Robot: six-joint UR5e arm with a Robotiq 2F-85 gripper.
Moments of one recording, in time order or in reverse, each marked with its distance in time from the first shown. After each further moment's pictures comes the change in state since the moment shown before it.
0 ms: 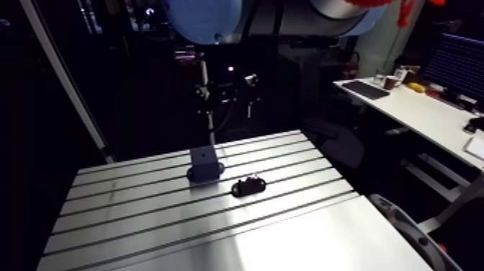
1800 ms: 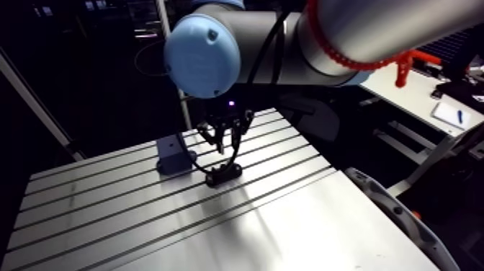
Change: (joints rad) arm -0.128 0.099 0.141 -0.102 0.011 -0.106
